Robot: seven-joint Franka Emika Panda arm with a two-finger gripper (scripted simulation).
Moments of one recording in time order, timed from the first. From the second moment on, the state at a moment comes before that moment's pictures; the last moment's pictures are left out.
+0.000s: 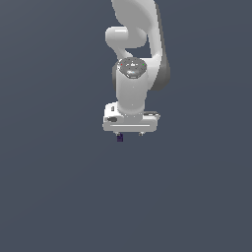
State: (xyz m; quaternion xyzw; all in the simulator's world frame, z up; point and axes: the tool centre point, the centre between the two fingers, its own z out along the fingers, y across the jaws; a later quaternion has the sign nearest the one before) arm -0.003 0.014 0.171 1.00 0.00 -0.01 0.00
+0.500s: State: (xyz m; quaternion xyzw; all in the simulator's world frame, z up) arm -0.001 0.010 0.177 1.00 -0.03 0.00 -0.01
